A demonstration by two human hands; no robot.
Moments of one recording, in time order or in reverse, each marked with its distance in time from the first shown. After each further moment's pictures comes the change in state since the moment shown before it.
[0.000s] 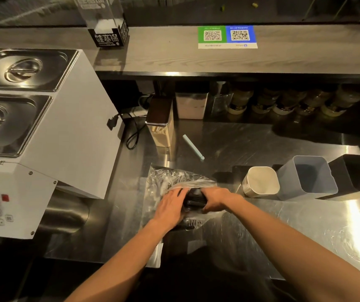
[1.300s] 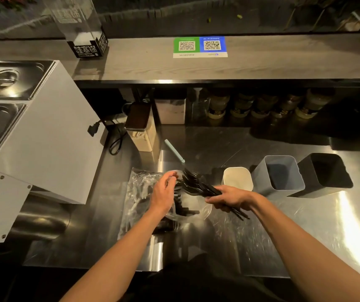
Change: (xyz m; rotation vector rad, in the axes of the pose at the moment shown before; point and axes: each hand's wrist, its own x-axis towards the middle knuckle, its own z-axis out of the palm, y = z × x) left_hand 0.034 0.075 -0.021 -0.785 0.290 -0.317; right_hand -0.082 0.098 -0.018 0.874 -0.149 -0.137
